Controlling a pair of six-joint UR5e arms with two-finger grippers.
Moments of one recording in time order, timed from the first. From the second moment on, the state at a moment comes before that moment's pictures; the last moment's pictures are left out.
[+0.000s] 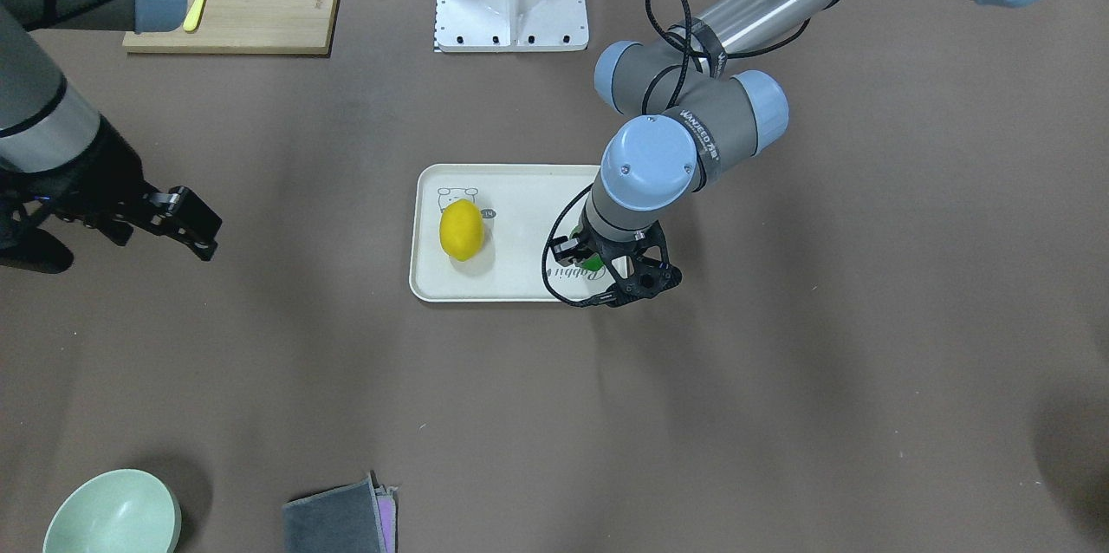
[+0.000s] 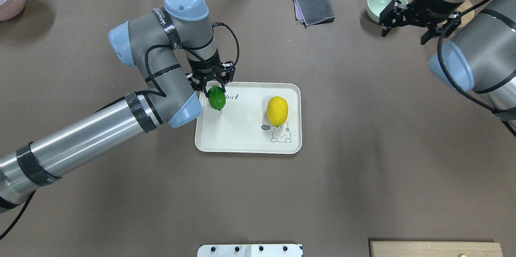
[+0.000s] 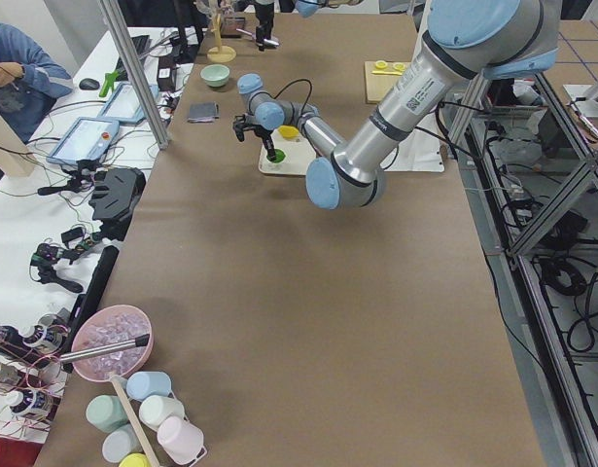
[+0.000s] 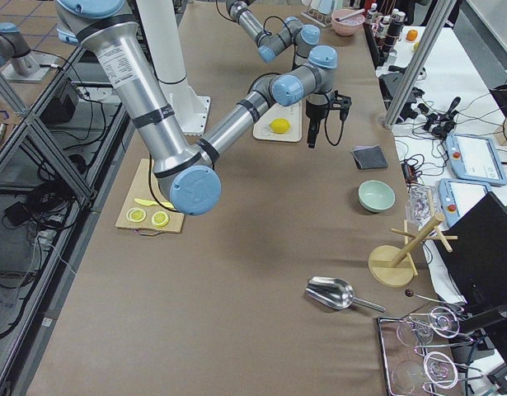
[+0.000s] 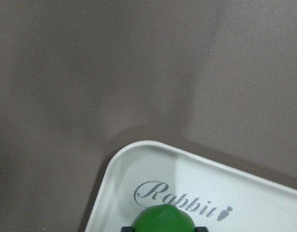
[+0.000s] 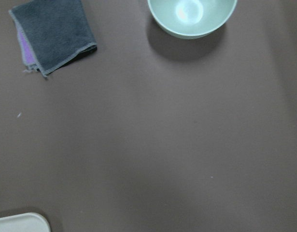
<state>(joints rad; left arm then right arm) -0.71 -2.44 -1.27 -1.65 -2.19 -1.34 1.08 -1.12 1.86 -1.81 2.16 0.89</state>
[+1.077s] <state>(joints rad) -1.01 -2.11 -1.51 -1.49 -2.26 -0.79 1.44 -1.54 1.78 -1.70 2.21 0.23</state>
